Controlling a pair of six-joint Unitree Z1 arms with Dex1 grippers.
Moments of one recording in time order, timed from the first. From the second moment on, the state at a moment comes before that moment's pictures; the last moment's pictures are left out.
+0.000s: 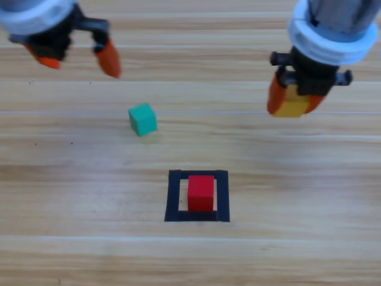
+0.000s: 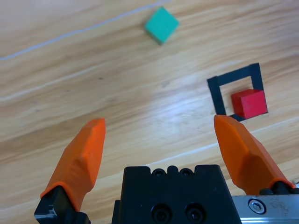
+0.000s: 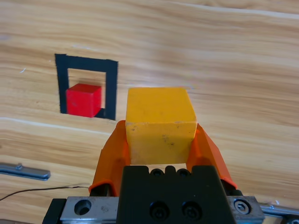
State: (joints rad) arm 0 -0.56 1.76 -1.68 1.08 0.09 -0.32; arm 1 0.80 2.09 -1.95 1.24 -0.02 0.69
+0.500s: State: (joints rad) arm 0 -0.35 1.61 -1.67 1.13 0.00 -0.18; arm 1 0.92 2.37 -2.38 1.49 0.07 0.83
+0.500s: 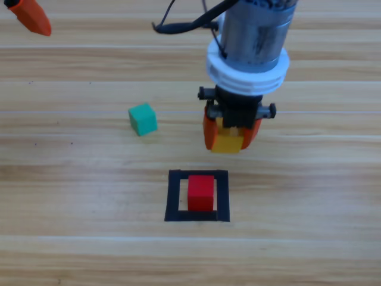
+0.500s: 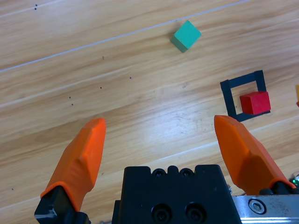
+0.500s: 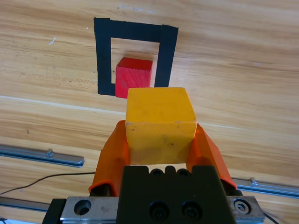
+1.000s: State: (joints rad) arm 0 -0.35 1.62 -1.62 1.11 -0.02 -0.17; arm 1 0.94 2.41 -2.41 1.49 0.12 0.87
